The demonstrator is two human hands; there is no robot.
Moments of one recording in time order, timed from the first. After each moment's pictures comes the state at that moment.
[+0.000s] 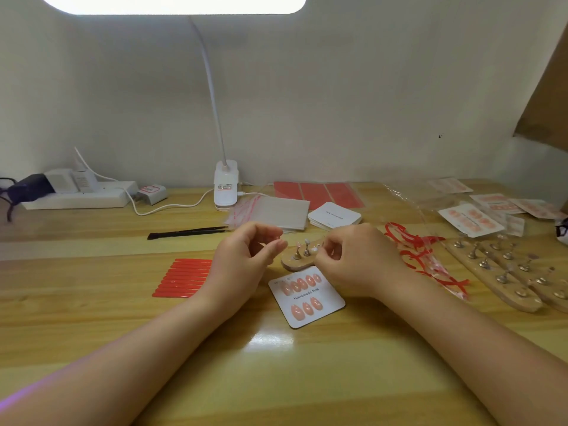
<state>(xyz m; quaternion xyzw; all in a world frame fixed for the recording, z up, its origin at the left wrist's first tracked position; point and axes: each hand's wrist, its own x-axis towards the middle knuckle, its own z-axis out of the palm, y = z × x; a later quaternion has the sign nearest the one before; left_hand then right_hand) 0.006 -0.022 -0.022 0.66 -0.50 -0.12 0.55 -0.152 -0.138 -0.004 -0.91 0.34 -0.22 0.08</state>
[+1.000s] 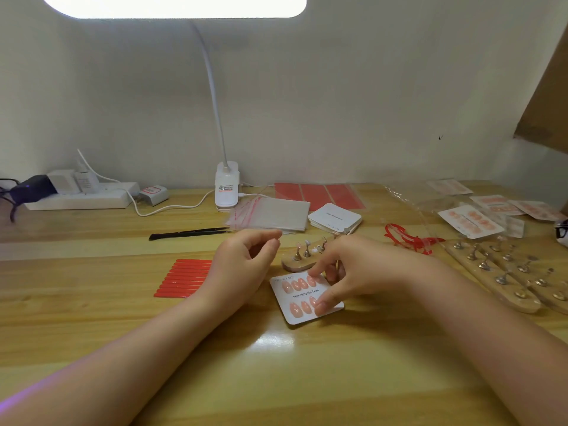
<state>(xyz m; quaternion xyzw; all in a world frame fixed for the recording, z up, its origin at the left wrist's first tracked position) 0.009 -0.020 -0.022 0.69 -0.51 -0.09 0.51 -0.162 -0.140 0.020 -0.95 0.25 0.03 0.20</state>
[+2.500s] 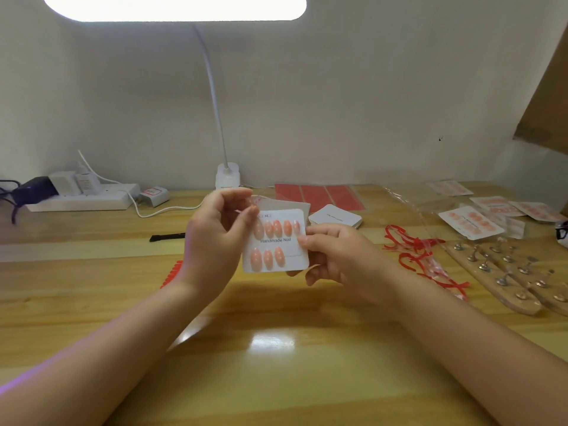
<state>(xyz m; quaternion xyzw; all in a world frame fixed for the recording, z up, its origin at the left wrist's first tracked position) 0.025 -0.017 0.002 0.57 -0.49 0.00 0.66 -0.143 -0.115 0.014 -0.68 0.22 -0.19 0.67</state>
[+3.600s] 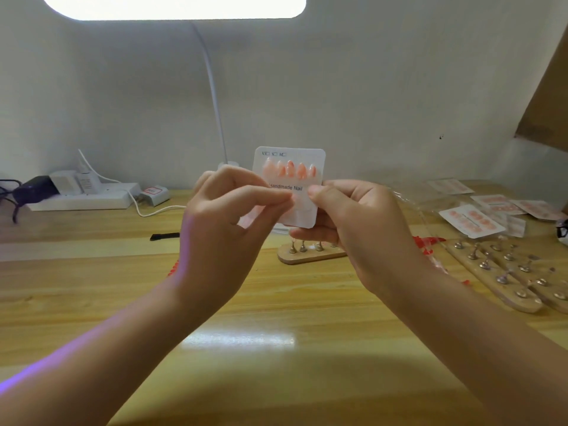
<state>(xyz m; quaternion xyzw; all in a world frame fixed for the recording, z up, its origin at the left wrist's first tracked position) -0.012 0.007 0.043 0.53 -0.59 0.27 0.53 -0.151 -0.072 0.063 -0.64 0.18 -0.42 0.62</state>
